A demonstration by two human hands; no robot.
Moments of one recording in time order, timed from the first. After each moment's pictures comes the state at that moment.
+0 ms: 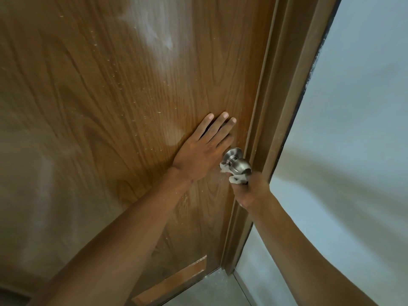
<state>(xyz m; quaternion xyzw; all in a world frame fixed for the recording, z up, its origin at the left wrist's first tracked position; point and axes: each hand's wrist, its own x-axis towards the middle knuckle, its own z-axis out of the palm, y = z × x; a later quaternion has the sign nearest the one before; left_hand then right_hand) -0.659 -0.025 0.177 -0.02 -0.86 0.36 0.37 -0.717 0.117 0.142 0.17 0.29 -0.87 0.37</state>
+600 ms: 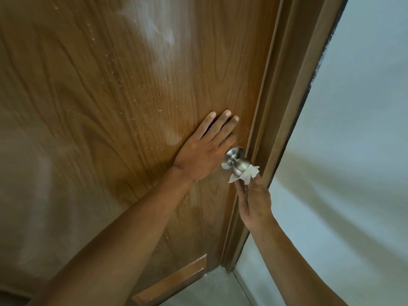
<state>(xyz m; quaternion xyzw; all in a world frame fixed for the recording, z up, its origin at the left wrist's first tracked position) -0.660 -0.026 0.177 -0.02 -0.86 0.35 0.36 -0.697 0.125 0.115 0.05 0.41 -0.88 0.25</state>
